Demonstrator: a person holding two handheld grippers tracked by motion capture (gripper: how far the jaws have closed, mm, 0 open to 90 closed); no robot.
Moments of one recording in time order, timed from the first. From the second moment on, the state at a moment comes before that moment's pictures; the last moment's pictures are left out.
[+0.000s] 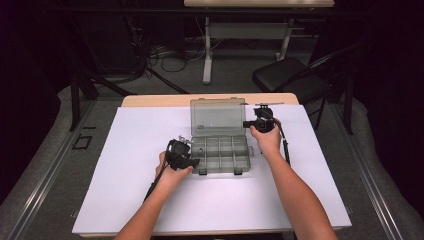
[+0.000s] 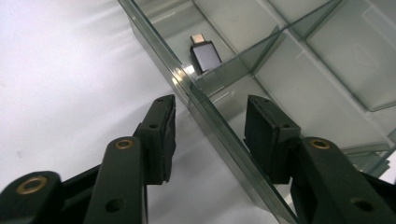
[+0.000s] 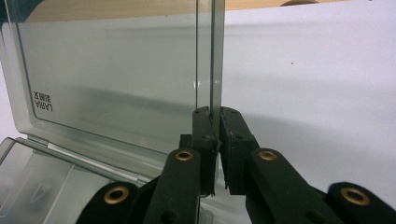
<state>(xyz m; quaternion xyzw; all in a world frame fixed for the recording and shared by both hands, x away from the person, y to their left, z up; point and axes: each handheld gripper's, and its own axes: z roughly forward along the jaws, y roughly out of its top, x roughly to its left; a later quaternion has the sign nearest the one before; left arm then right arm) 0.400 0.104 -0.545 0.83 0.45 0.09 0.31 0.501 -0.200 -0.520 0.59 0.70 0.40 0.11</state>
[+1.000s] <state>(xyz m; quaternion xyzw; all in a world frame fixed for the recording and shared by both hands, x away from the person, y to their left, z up) 0.471 0.113 -0.476 0.80 0.47 0.13 0.36 0.493 -0.198 -0.522 0.60 0.68 0.41 0.13</state>
